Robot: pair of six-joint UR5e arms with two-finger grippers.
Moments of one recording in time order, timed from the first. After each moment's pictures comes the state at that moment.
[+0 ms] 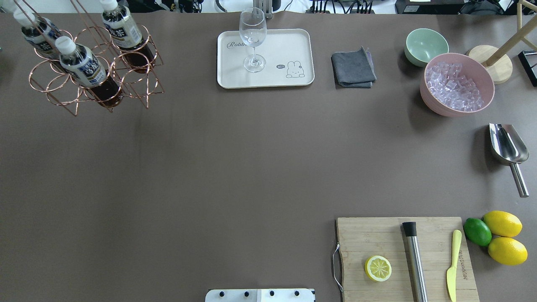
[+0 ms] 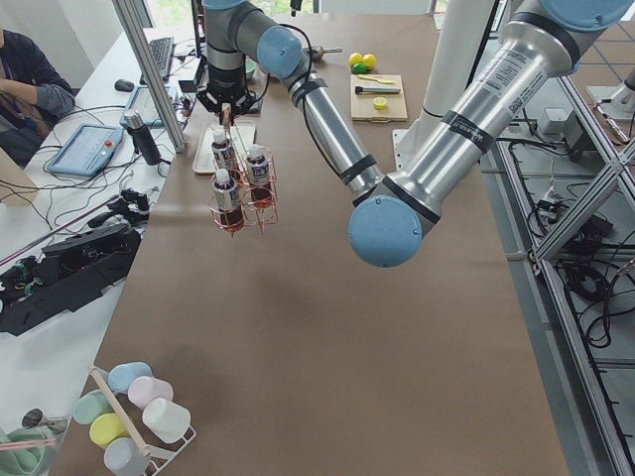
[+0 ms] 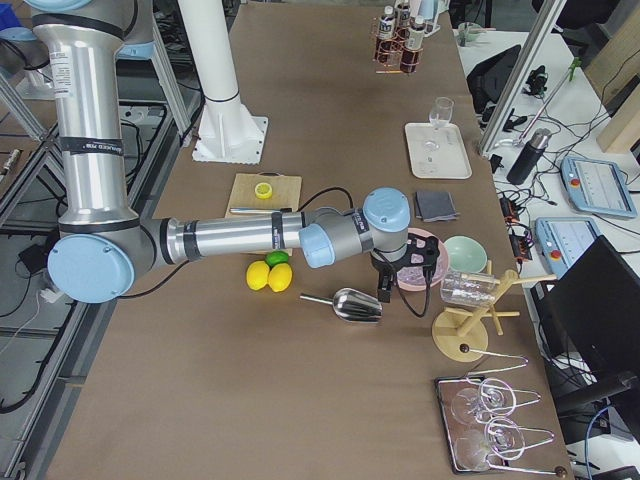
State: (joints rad) left arm -1.35 -2.21 -1.90 -1.21 -2.36 0.84; right arm 1.45 -1.53 1.66 -1.30 2.39 0.60
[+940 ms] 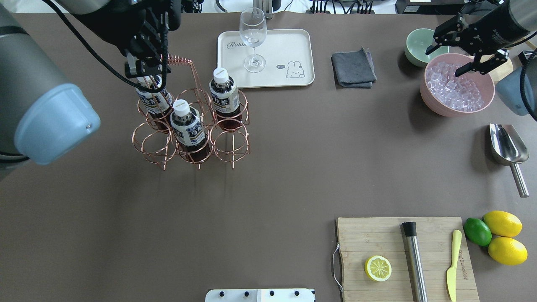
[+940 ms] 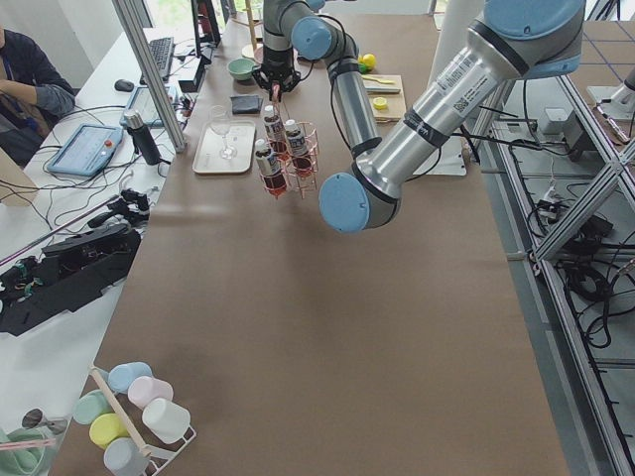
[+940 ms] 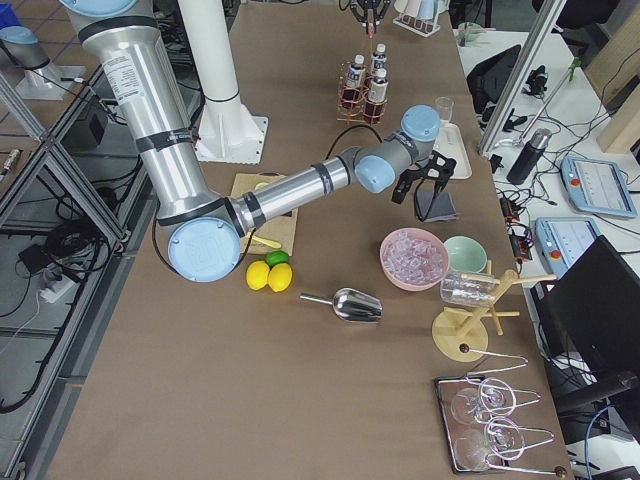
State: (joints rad) left arm -0.91 -2.37 -2.03 -1.14 -2.13 0.54; right arm 1.21 -1.22 1.64 -1.26 2.47 1.26
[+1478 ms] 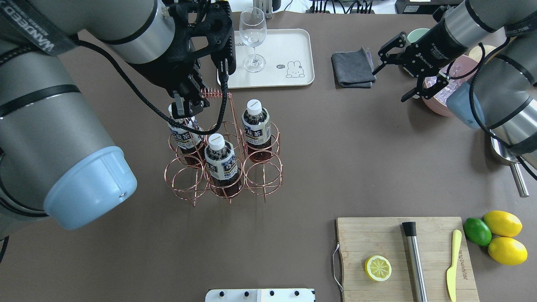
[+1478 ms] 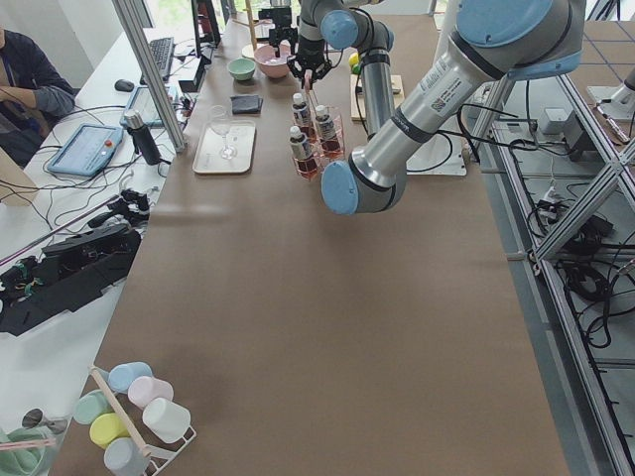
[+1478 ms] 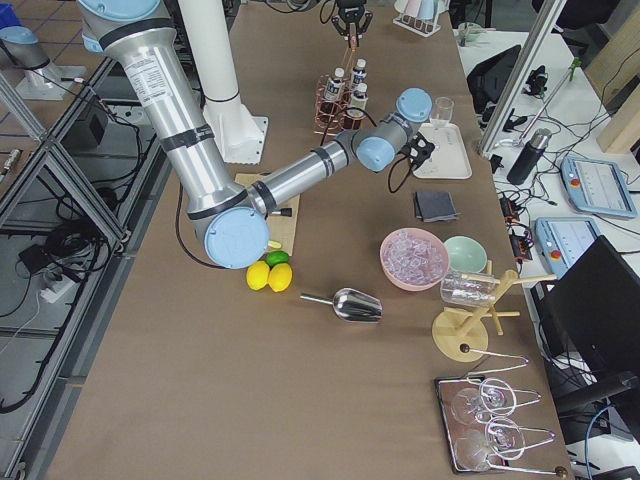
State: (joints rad) left arm -0.76 -2.44 -2.06 -1.09 -2.03 0.40; right arm 1.07 -1.14 1.64 -1.26 2.57 1.55
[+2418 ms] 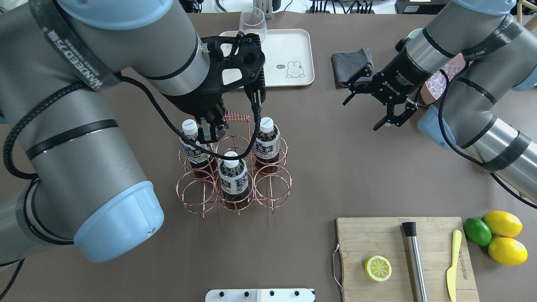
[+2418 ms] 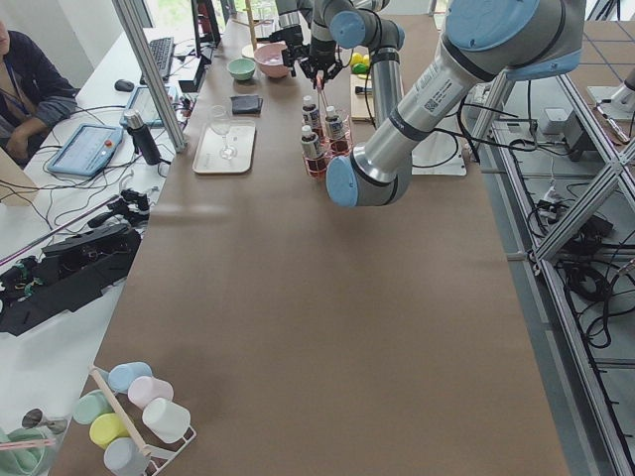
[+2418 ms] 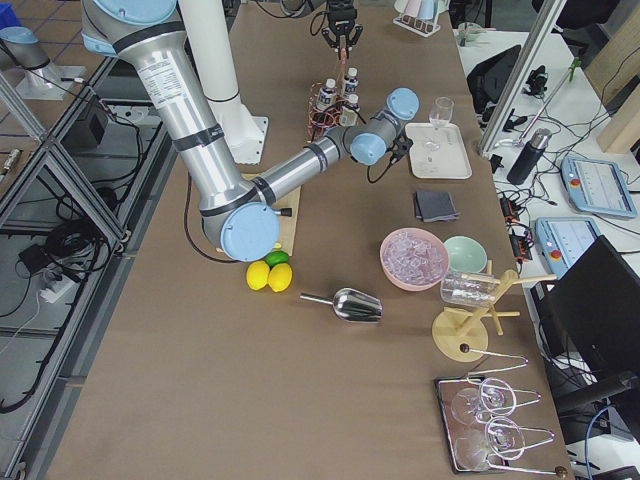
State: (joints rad) left arm -0.67 -2.47 -2.04 -1.07 -1.97 0.33; right arm 0.96 -1.11 1.64 -1.27 2.64 1.63
